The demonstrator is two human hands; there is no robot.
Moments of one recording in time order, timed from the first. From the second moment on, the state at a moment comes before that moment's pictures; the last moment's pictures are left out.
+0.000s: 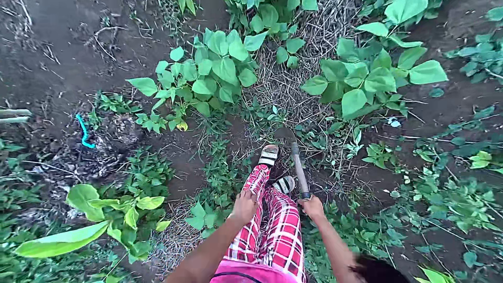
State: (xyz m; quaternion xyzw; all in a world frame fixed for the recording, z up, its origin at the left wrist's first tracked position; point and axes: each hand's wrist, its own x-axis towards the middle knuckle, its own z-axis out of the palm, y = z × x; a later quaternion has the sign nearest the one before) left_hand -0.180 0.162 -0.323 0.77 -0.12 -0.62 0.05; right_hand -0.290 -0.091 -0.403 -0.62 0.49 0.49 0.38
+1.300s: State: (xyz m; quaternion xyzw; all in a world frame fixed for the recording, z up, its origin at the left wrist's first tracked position) left_hand -0.193 0.147 -0.380 0.85 -0.06 -0.53 0.01; right_hand -0.122 -0.037 -0.552 -0.44 0.54 0.34 0.63
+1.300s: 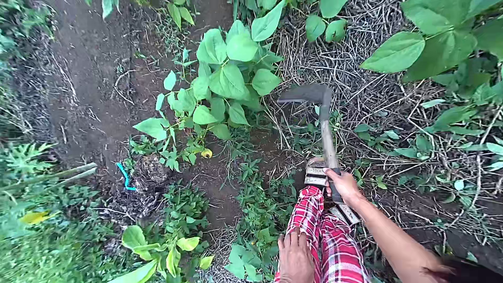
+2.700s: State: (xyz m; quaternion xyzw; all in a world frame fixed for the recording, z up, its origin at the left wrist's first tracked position) left_hand -0.182 0.136 -0.389 0.84 -0.08 -0.54 -0.02; right_hand -0.148 0.061 -0.652 -0.39 0.38 0.56 0.63
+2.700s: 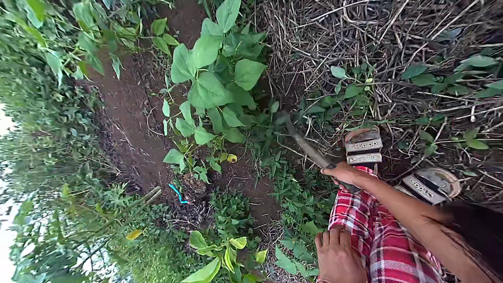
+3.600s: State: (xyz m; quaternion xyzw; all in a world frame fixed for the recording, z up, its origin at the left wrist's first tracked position) left_hand -0.192 0.134 -0.385 0.84 -0.04 -0.53 0.05; right_hand -0.050 0.112 -0.629 -0.33 0.47 0.41 0.71
